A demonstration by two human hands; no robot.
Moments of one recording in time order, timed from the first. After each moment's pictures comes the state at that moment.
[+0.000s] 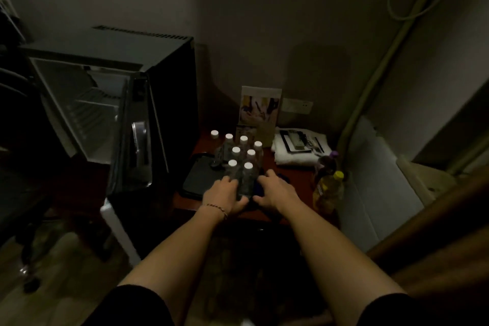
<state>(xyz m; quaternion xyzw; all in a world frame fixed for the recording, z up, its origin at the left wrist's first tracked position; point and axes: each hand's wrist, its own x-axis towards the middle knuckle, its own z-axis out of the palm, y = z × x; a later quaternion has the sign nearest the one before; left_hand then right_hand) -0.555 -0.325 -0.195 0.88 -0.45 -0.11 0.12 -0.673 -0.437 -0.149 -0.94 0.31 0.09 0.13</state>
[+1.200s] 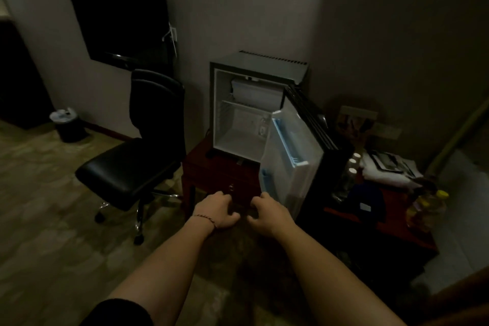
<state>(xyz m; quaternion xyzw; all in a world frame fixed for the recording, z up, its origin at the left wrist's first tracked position) -0.459 0.094 -0.174 0.92 -0.34 -0.14 0.11 -0.567 -0.045 -0.148 -0.97 0.16 0.06 0.18</state>
